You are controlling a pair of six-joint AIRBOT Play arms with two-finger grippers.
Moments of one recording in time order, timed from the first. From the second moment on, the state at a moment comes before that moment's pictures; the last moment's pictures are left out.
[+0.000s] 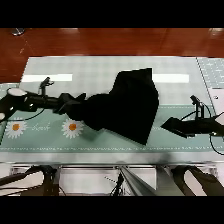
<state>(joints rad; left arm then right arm) 0.12 -1.38 0.81 0.60 -1.12 -1.14 -0.26 -0.83 0.49 -1.02 1.20 1.40</state>
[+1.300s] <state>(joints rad) -0.04 -1.59 1.14 0.89 -1.29 -1.36 0.21 -1.34 0.68 -0.69 1.00 1.32</state>
